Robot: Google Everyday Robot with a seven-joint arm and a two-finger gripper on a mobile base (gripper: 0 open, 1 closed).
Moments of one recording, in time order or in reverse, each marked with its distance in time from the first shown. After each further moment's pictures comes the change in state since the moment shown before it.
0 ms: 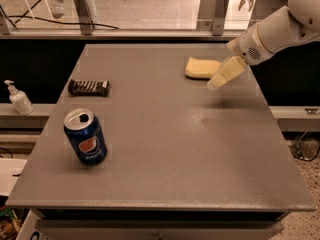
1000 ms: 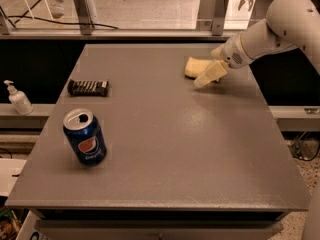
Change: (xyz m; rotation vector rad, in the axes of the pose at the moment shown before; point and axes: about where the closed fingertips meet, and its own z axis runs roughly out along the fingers) arm -0.006 -0.024 0.058 -0.021 -0.065 0.025
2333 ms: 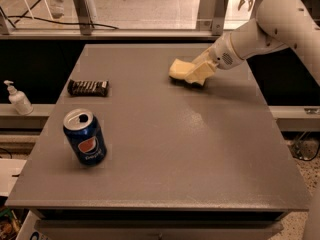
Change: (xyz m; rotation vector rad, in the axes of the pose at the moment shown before) arm -0.027 0.032 0.012 -0.089 -0.047 -0.031
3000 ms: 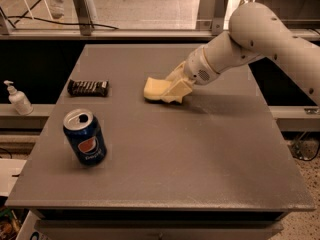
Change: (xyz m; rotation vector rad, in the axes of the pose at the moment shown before) arm -0.027 0.094 0.041 -0.144 0.013 -0.135
